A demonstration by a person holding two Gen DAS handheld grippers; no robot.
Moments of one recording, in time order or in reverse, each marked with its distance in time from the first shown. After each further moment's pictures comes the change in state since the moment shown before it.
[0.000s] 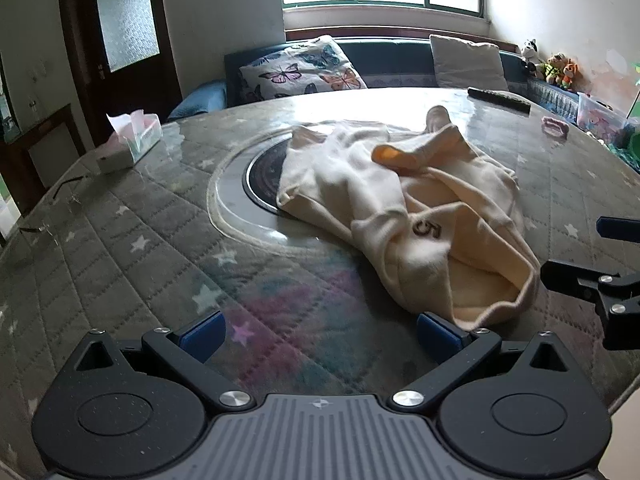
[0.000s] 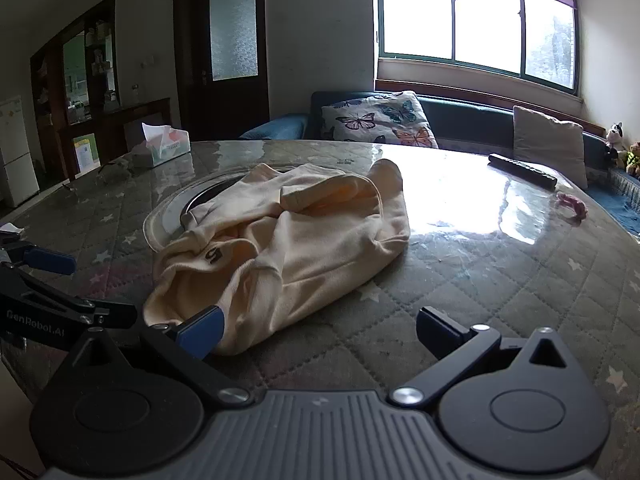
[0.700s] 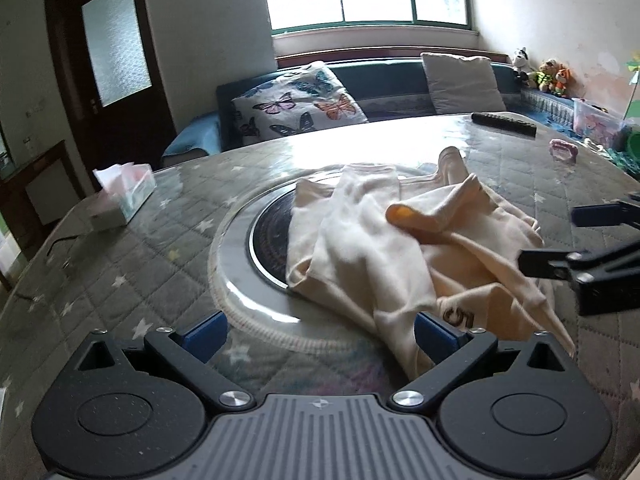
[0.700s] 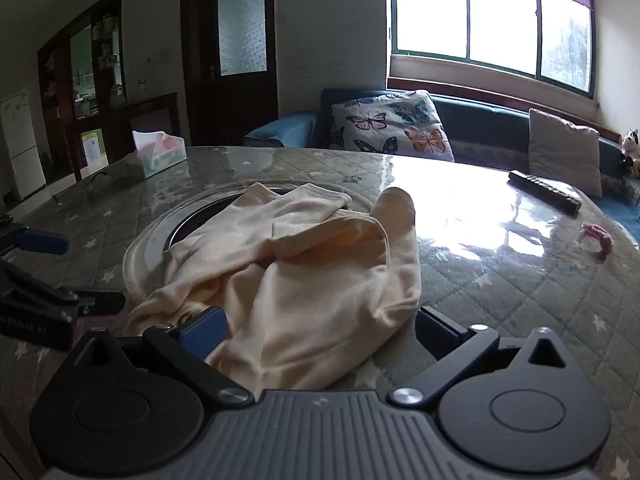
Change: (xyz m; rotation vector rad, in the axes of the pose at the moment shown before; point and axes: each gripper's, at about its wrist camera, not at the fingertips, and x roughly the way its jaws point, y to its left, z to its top) left arm 0.027 0.009 0.050 0.064 -0.075 -0.008; right arm 0.052 -0.014 0.056 -0.021 0.025 0.026
